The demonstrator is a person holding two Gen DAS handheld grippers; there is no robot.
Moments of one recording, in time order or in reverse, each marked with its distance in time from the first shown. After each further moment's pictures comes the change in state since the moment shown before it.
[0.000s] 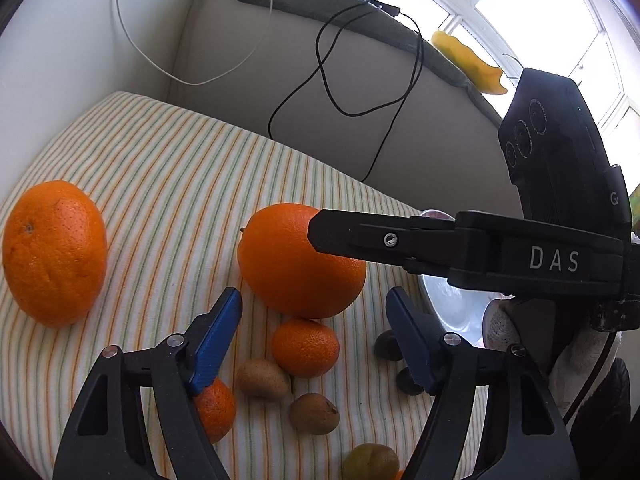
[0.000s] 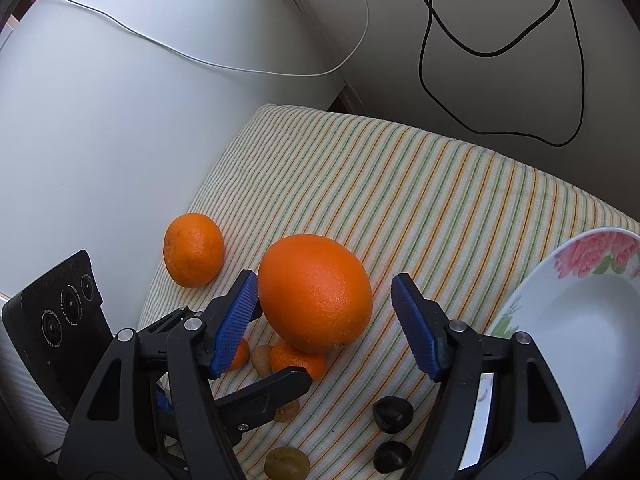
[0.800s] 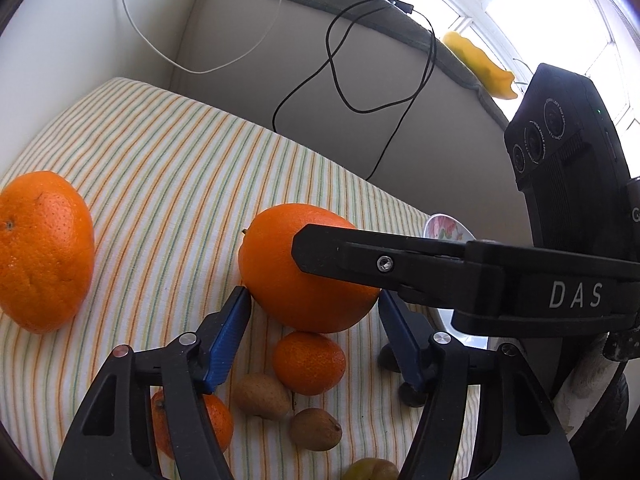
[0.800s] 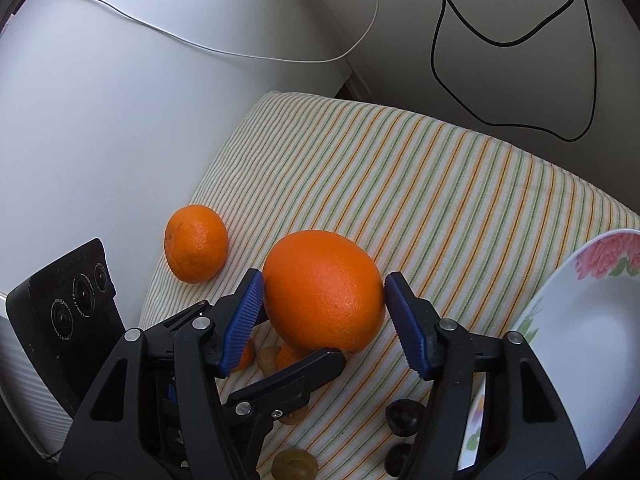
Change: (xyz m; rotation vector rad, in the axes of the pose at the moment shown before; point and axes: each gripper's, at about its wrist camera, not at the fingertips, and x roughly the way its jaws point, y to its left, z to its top) left arm 0.013 0.004 0.005 -0.035 0.013 -0.006; right arm 0.010 0.006 0.004 0.005 0.040 0.013
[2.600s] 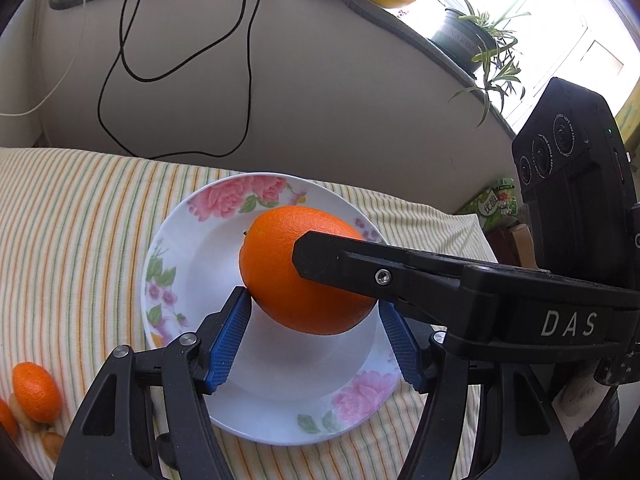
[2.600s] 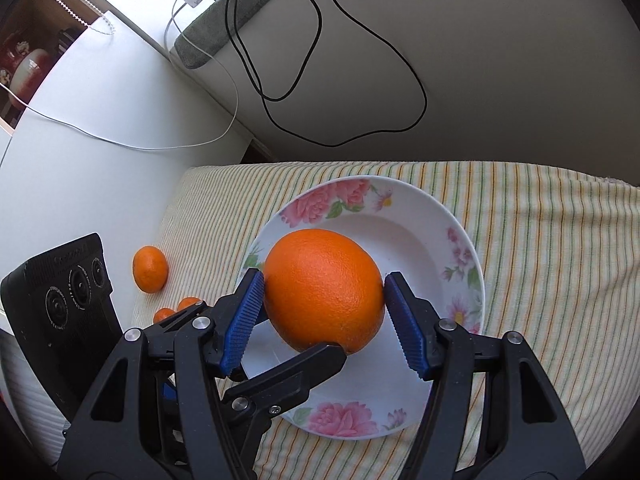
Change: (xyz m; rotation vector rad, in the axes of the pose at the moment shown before) left arm 0.095 -0.161 0.027 0.220 0.131 -0.097; right arm -0.136 -0.141 -0.059 0.220 -0.189 -0.068
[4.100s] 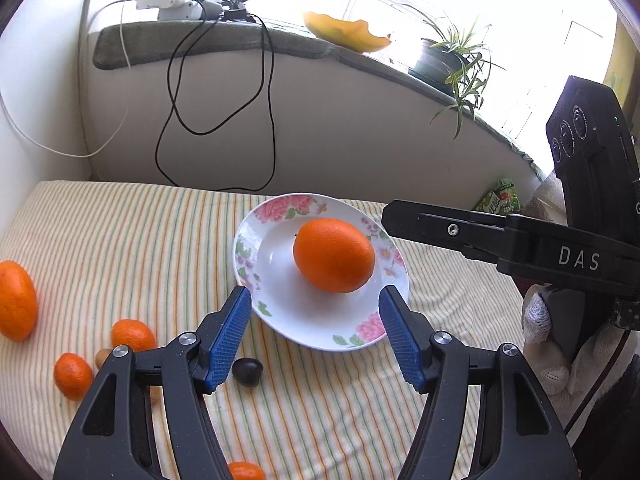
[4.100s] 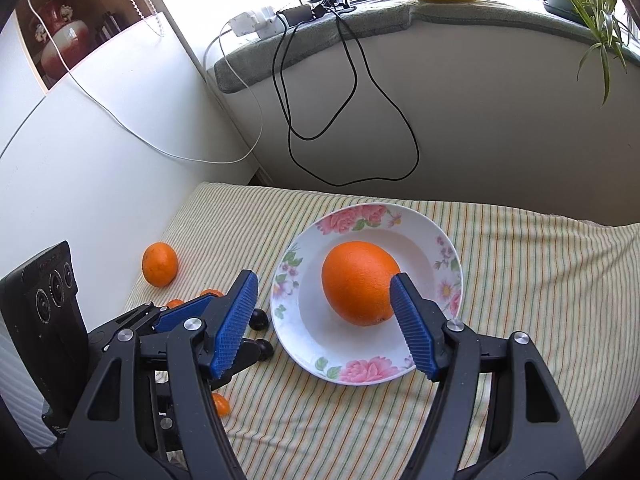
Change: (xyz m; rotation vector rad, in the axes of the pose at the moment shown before) left arm -0.100 0.003 -0.050 0.100 -0.153 0.093; right arm -0.077 0.063 -0.042 -0.143 -0.177 -0.122
